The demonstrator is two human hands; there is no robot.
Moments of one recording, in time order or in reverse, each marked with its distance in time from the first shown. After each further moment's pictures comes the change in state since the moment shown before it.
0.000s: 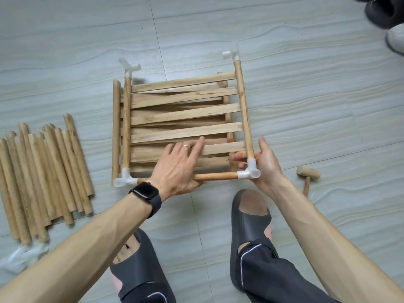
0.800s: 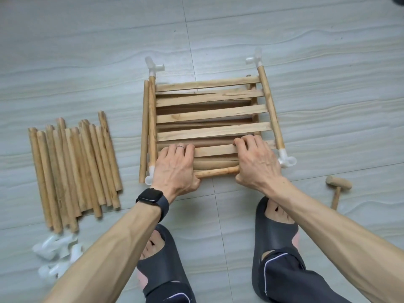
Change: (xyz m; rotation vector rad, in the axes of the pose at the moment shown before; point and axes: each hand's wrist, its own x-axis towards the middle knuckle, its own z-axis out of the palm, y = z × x) left_hand -0.035 -0.047 0.007 0.002 0.047 -0.257; right_hand 0.012 0.018 0.065 -1.799 0.124 -1.058
